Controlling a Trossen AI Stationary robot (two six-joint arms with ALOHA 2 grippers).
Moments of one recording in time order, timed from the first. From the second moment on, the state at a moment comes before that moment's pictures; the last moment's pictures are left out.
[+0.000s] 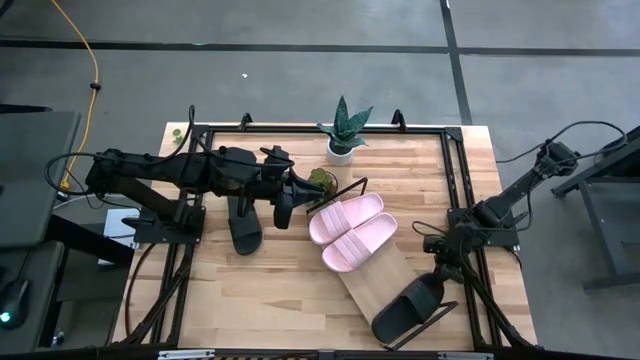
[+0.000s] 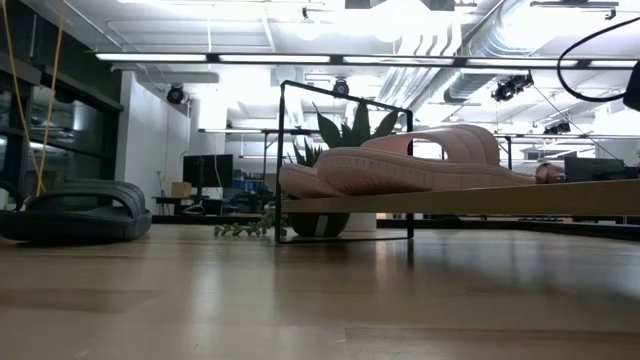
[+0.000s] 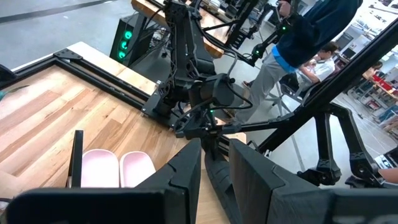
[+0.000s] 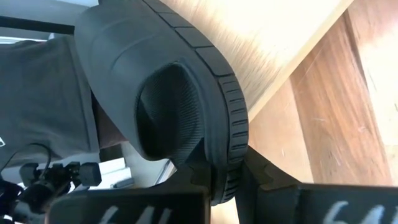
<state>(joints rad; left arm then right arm) -0.04 1.34 1.44 -0.37 -0.17 -0.56 0.64 0.62 0.21 -0.28 -0.34 1.16</state>
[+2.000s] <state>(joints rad) -0.04 1.34 1.44 -0.37 -0.14 -0.56 0.65 0.62 0.21 -0.28 -0.27 1.29</state>
